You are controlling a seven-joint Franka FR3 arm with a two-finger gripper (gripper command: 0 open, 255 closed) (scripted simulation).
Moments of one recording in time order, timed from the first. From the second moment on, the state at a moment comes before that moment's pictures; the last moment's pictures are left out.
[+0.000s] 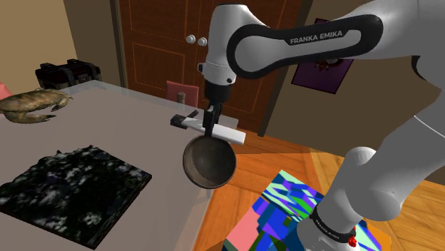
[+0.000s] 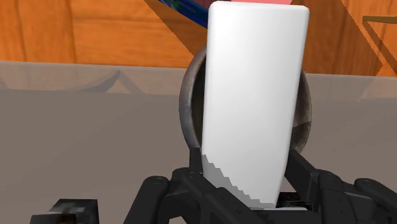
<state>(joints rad) 0.17 -0.25 0.22 -2.17 0.05 1.92 -0.09</state>
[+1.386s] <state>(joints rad) 0.17 -0.21 0.23 -2.30 0.04 2.09 -0.08</state>
